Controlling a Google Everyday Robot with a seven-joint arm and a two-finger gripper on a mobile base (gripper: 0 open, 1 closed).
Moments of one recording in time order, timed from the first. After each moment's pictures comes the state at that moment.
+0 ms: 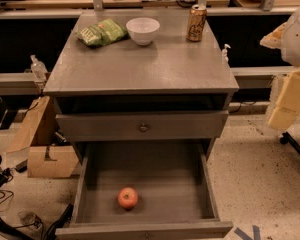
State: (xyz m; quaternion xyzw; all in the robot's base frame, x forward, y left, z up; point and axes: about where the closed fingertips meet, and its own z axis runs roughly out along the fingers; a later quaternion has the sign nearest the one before) arm 0.438 -0.214 0.984 -0.60 0.78 -0.04 0.17
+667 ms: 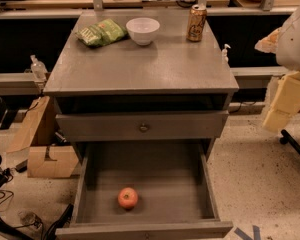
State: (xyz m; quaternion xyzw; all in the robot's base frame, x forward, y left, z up) arm 0.442 -0.211 0.975 -0.60 0.78 -0.03 0.18
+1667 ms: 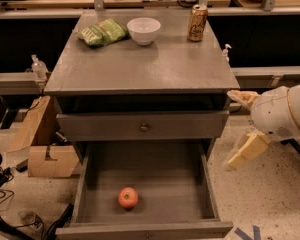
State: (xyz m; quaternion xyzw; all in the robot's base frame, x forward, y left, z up) arm 0.460 -0.182 0.845 -0.58 0.73 0.14 0.34
